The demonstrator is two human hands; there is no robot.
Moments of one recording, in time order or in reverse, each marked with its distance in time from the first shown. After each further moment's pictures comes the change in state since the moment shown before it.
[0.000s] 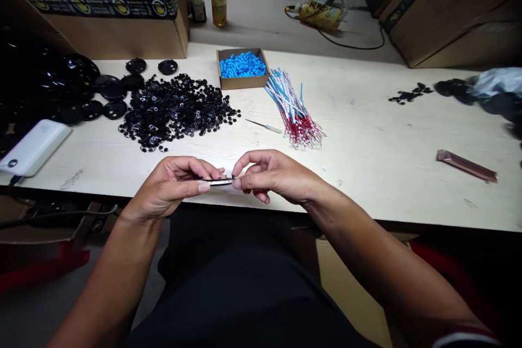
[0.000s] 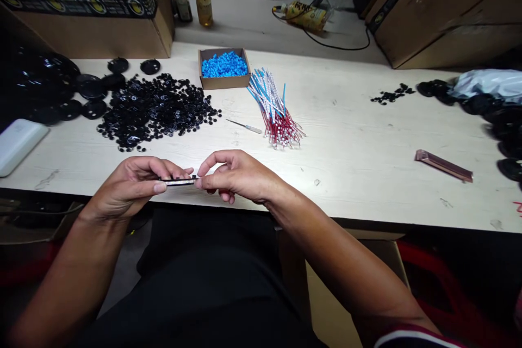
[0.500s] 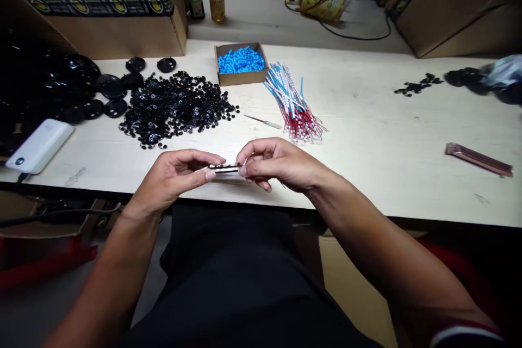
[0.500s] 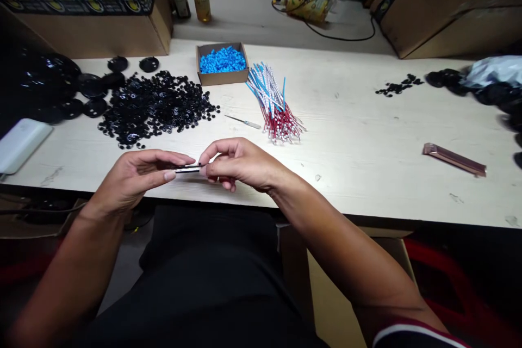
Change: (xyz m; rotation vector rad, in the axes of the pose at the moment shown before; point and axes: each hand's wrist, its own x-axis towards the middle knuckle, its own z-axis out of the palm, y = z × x) left_hand 0.002 0.004 0.011 0.323 0.037 0.042; right_hand 0.000 0.002 -0.016 0.029 -0.065 -0.114
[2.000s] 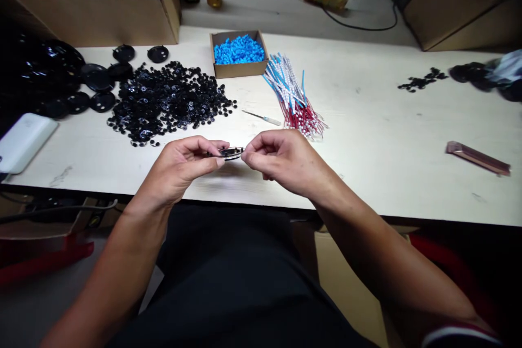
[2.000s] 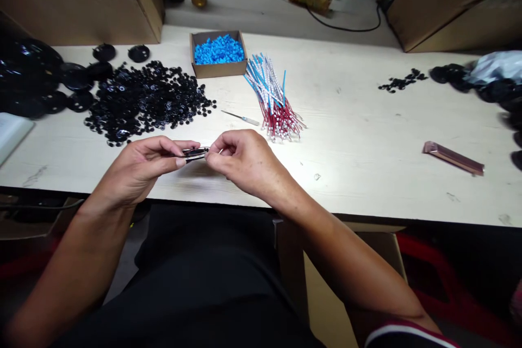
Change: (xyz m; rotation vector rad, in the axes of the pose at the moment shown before) left_hand 0.025 -0.005 0.020 -0.168 0.087 -0.054; right_hand -0.006 -0.002 0.001 -0.473 0.389 -0.156
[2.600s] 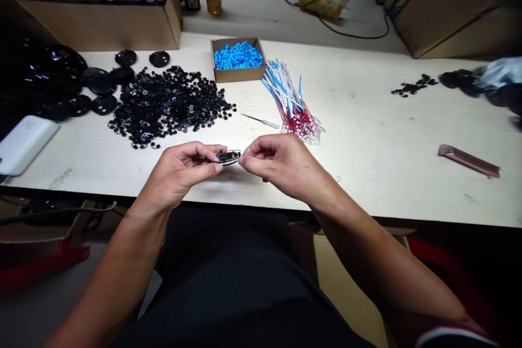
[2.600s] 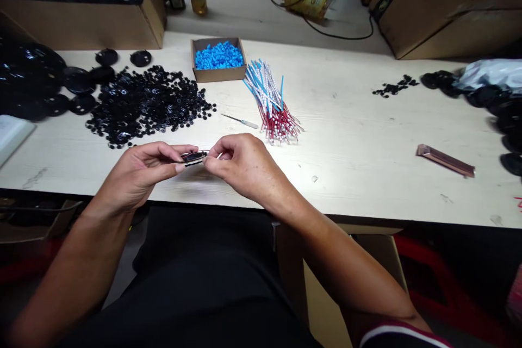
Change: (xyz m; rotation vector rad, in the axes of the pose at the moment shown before) left_hand -0.007 -0.004 -0.001 0.012 0.012 0.031; right_hand -0.003 -0.002 0.004 -0.096 0.033 -0.035
